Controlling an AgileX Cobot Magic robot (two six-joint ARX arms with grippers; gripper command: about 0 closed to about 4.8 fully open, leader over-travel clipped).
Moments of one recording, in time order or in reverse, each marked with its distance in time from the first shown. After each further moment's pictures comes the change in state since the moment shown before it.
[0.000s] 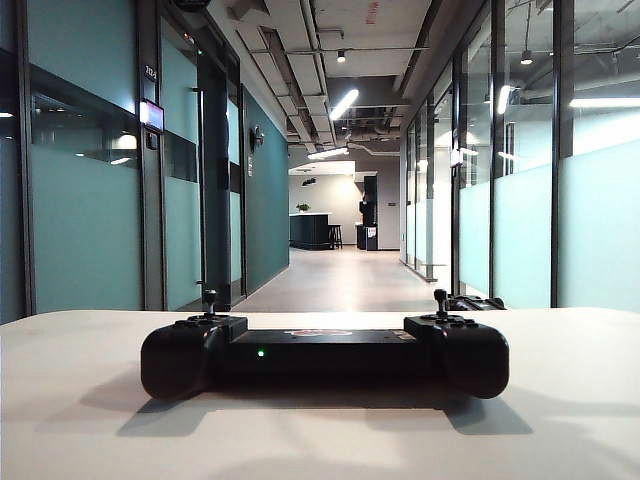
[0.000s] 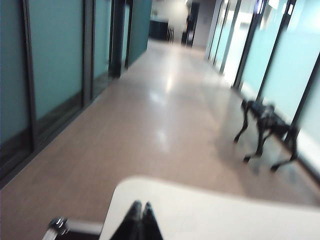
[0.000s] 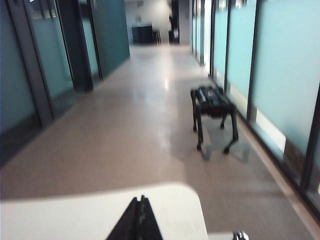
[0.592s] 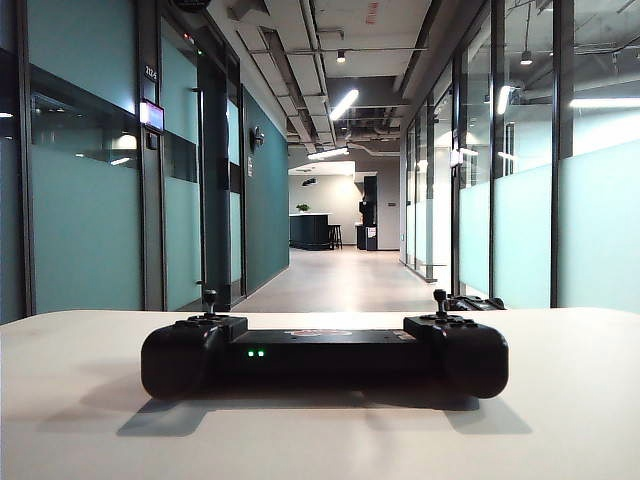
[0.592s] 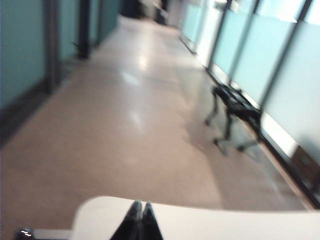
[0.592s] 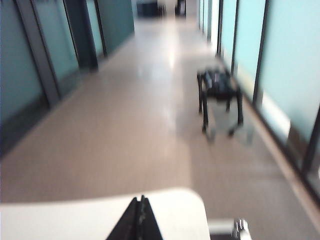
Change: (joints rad) left arm 0.000 0.421 0.361 -0.045 0.146 -0.014; right arm 0.004 0.312 0.438 -0.259 -0.024 0.011
